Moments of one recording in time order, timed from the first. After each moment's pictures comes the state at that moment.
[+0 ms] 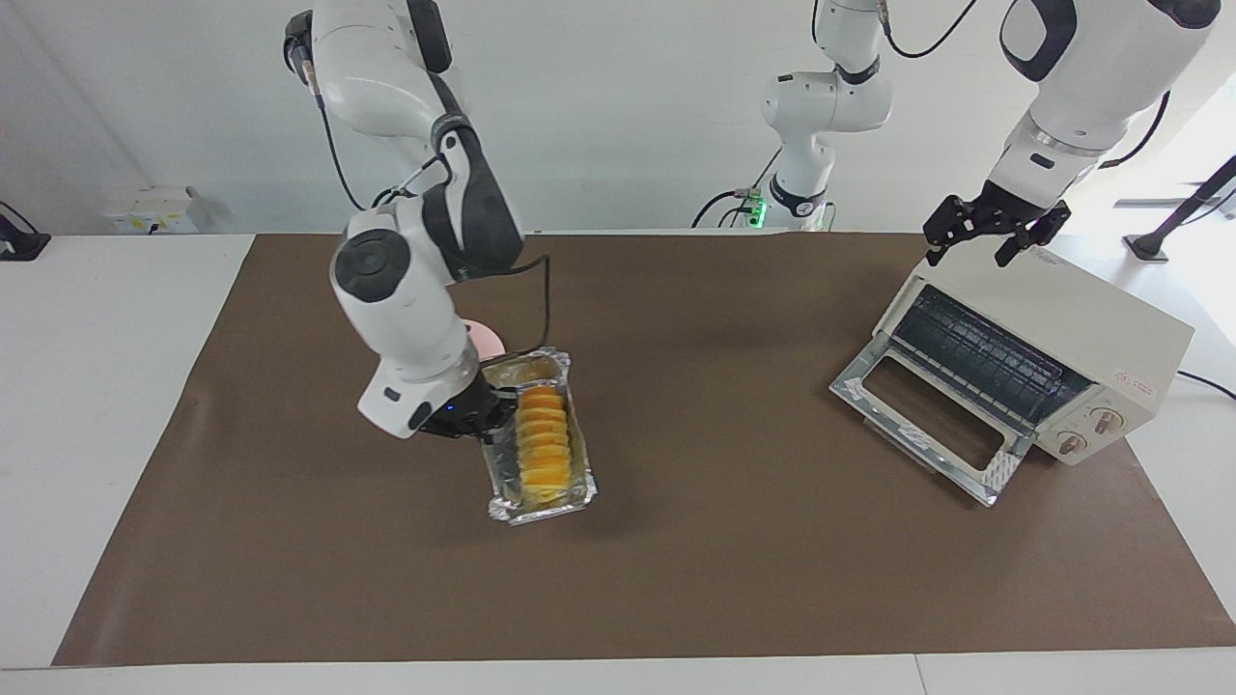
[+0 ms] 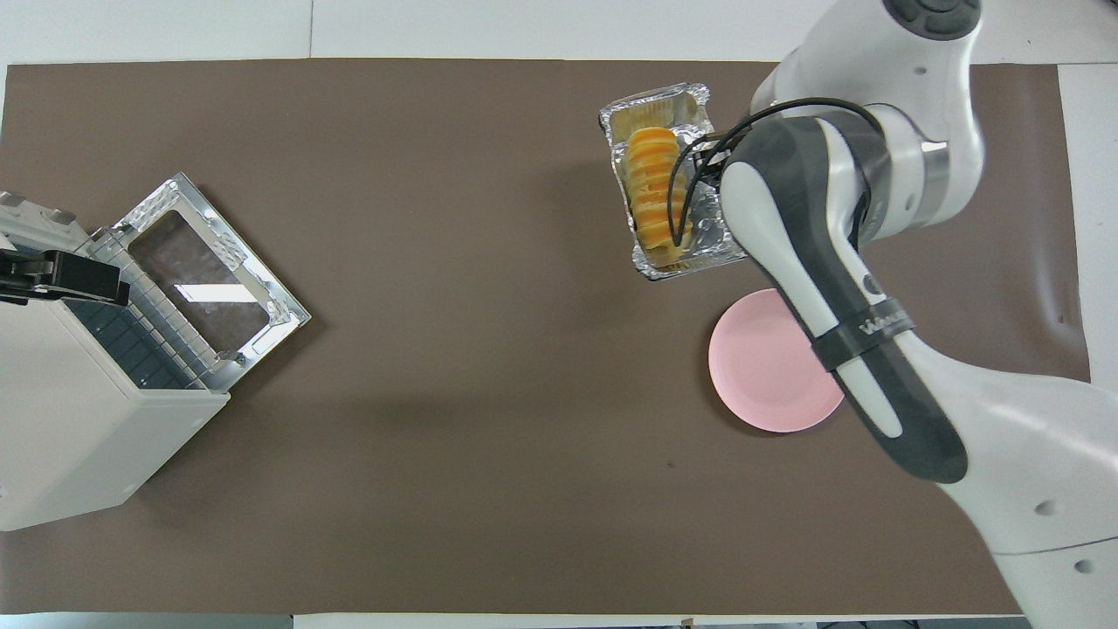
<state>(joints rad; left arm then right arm) -0.12 -0.07 0.08 -1.68 -0.01 1.58 0.06 0.30 0.53 0.06 -1.29 0.09 1.86 0.22</state>
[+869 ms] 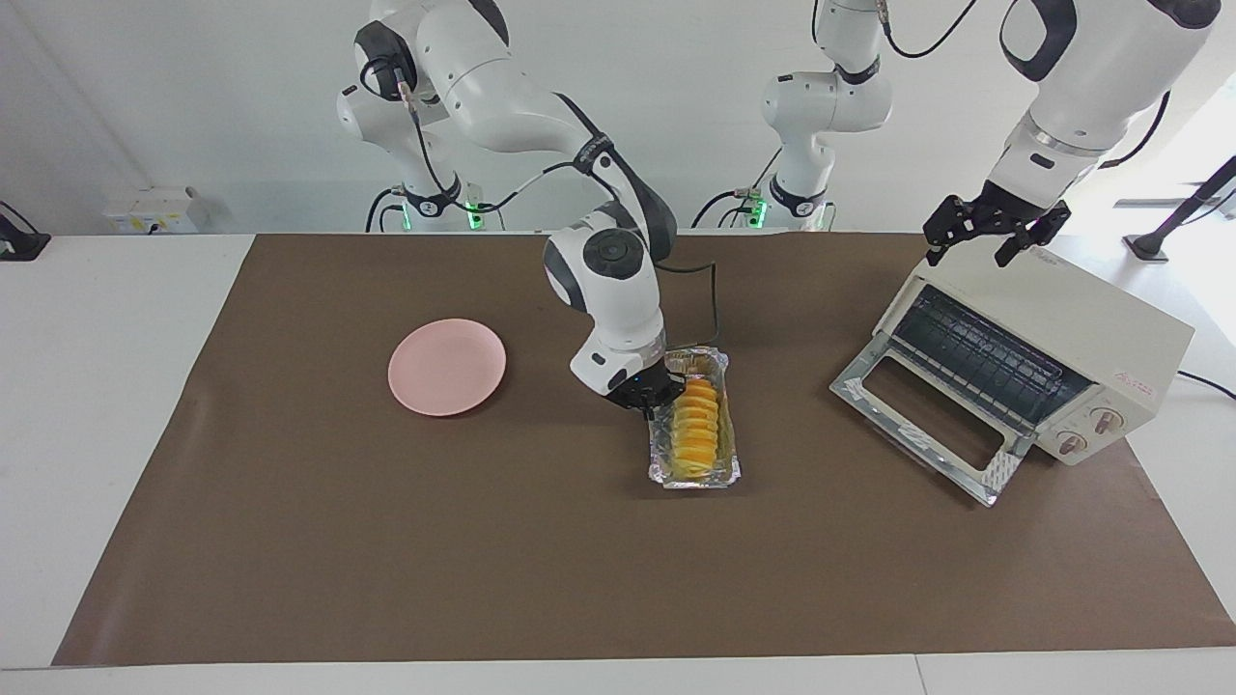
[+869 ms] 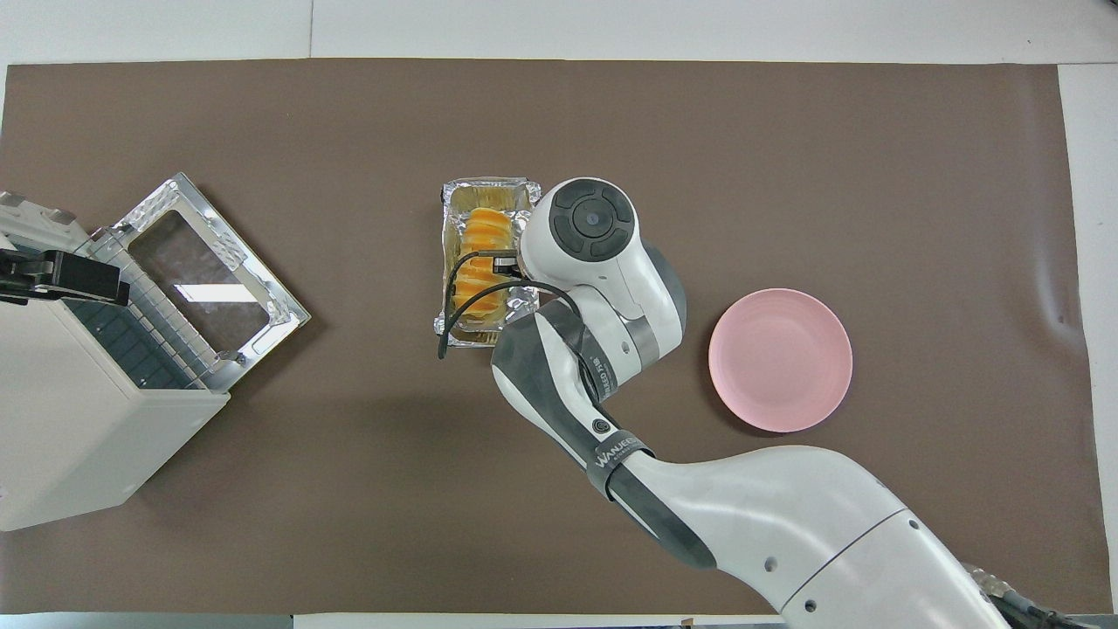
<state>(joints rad) -0.12 -0.07 0.08 -1.68 -0.01 1.58 0.06 0.54 0.57 0.05 -1.62 0.09 2.36 0.60</state>
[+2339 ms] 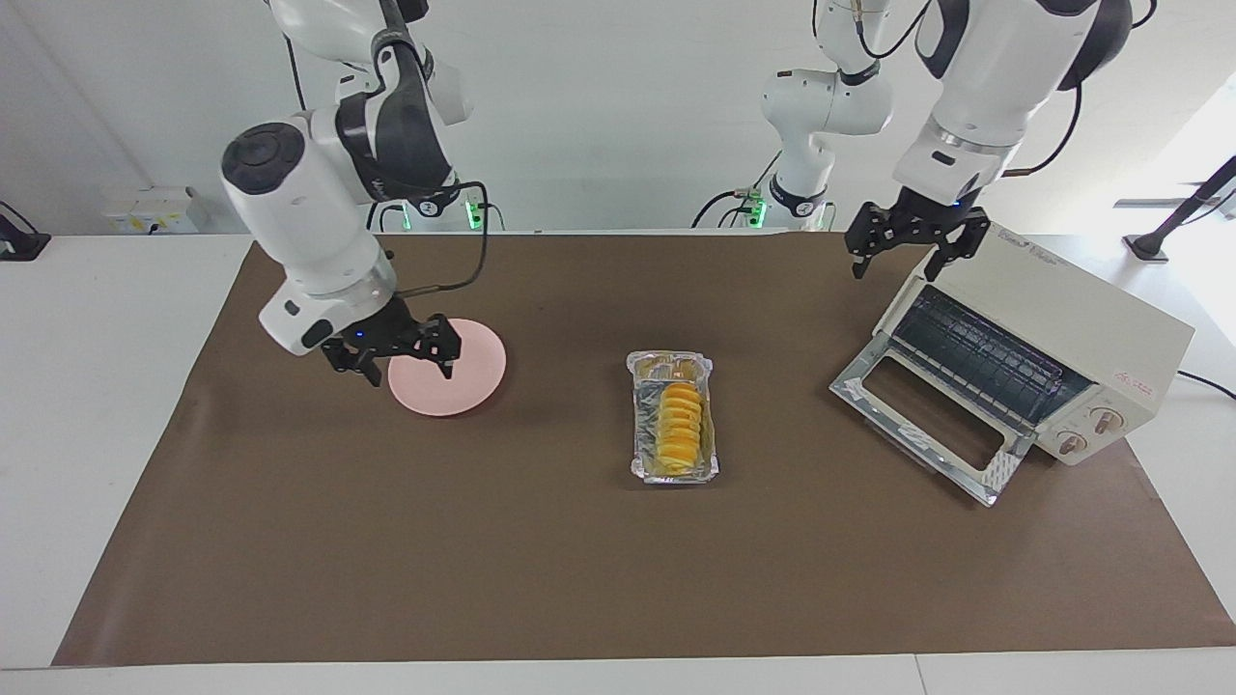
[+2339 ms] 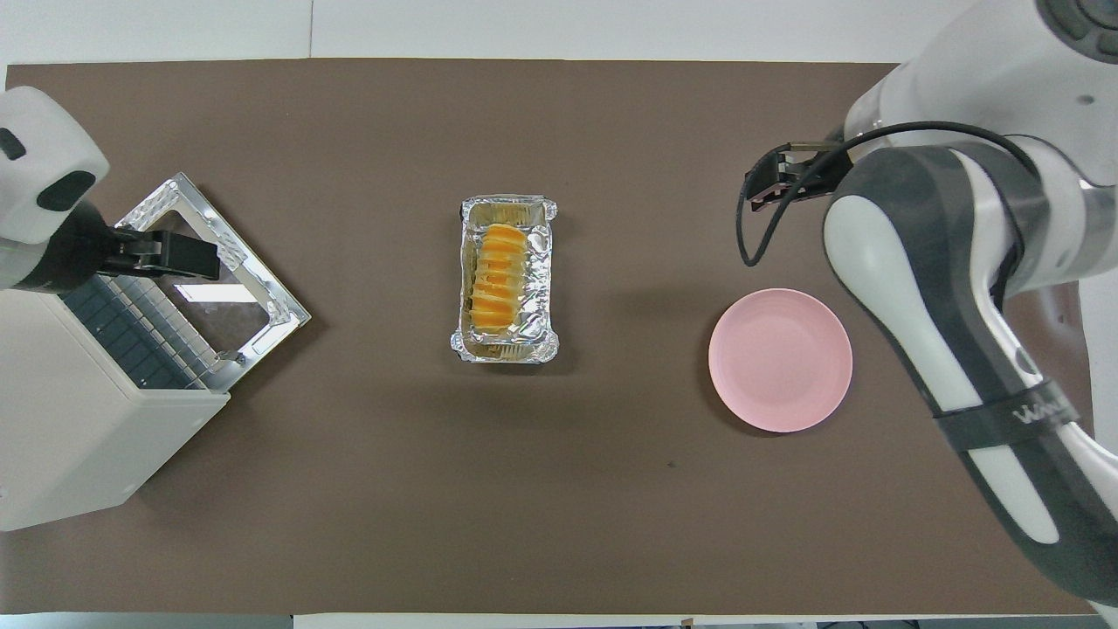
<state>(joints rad) -0.35 -0.03 0.05 -1.68 -0.01 1.73 -0.18 0.07 0.25 0.02 -1.50 0.09 1.76 -0.02</state>
